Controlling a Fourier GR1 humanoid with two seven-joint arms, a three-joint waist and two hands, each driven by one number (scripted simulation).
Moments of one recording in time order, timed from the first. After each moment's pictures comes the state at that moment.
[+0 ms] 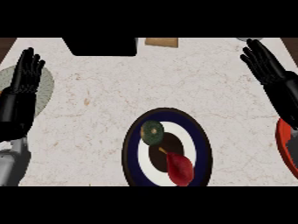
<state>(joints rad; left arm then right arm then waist) -0.22 0.35 -0.02 -1.59 0.11 0.16 -0.18 -0.33 -0.47 0.11 -1.65 -0.30 0.10 0.02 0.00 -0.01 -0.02</state>
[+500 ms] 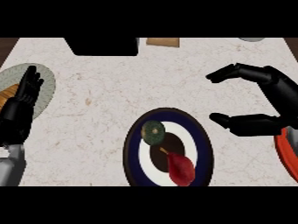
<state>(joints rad) -0.16 0.37 -0.01 -1.50 0.10 0.18 -0.02 -0.43 -0.54 0.23 -1.71 -0.02 0.14 -0.08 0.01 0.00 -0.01</state>
